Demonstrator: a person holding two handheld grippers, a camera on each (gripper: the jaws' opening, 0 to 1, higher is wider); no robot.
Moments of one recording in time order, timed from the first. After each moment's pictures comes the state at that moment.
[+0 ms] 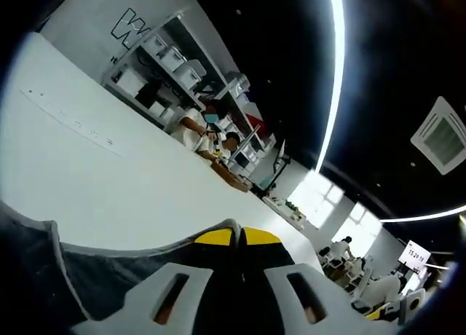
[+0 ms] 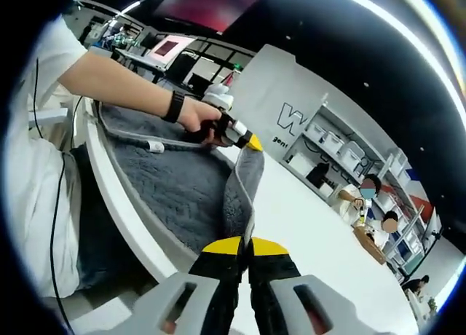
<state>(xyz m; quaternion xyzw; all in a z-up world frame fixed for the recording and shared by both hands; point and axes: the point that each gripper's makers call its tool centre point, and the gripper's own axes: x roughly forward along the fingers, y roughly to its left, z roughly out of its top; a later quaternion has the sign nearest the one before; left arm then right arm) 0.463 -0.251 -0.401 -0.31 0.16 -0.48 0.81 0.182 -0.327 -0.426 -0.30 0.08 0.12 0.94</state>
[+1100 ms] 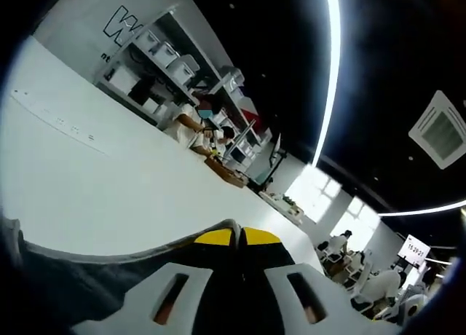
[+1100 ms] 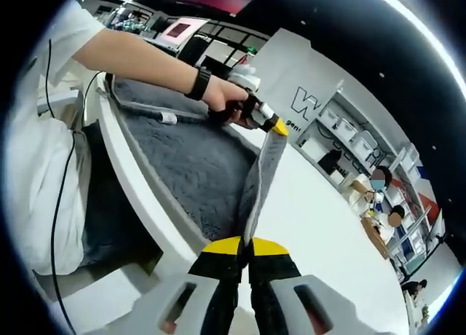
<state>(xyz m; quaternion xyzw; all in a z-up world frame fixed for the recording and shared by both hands) 0.450 -0.294 -0.393 -0.29 0.16 -0.49 0.80 0.168 -0.349 -0.451 -0.33 0.15 0.14 0.92</state>
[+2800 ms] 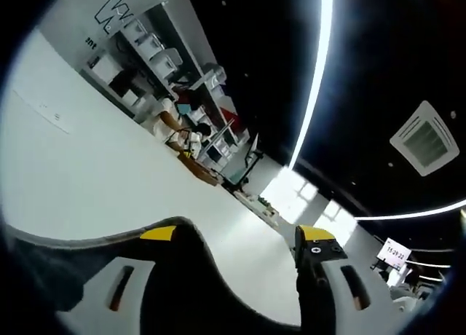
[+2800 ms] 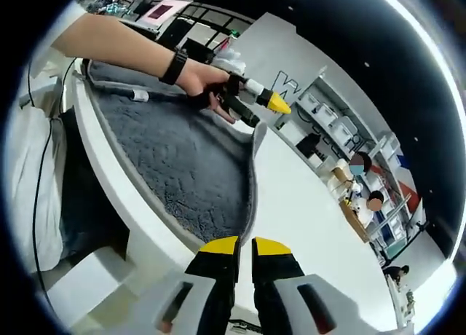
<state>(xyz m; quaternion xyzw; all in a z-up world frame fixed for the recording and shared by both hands) 0.433 -0.337 -0.381 -0.33 0.16 -0.54 0.76 0.167 -0.398 -0.462 -0.35 0.20 0.05 0.91</state>
